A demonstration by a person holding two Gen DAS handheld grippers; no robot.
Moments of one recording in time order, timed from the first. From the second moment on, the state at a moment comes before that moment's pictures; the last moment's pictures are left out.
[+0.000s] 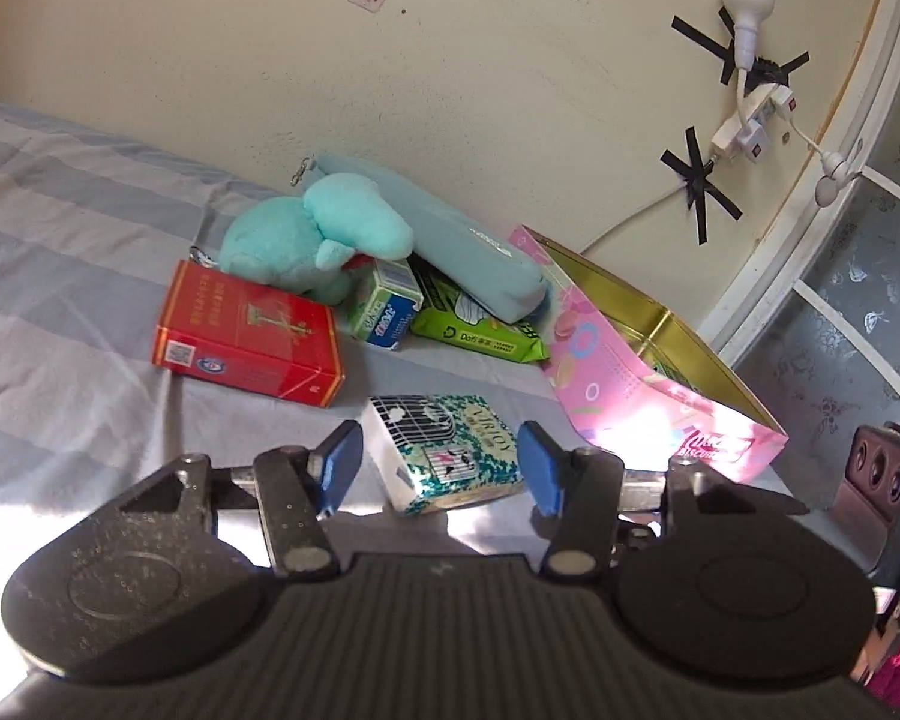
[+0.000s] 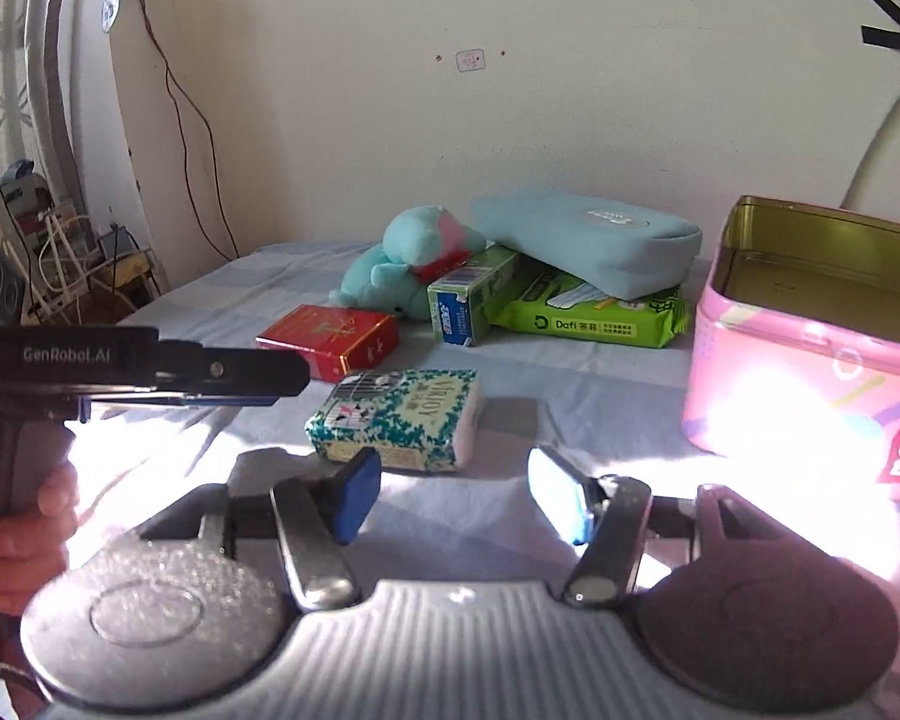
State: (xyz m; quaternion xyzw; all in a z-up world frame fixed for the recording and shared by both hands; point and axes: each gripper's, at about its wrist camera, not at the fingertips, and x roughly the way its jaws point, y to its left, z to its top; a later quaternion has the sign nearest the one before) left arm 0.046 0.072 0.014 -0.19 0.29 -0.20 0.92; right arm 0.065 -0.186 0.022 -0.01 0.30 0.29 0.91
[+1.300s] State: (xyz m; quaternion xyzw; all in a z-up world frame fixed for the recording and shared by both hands) left arm 0.156 -0.165 0.043 -0.07 0.30 -0.31 0.90; right arm 0.108 -0.318 0.046 0.01 0.20 0.08 0.98
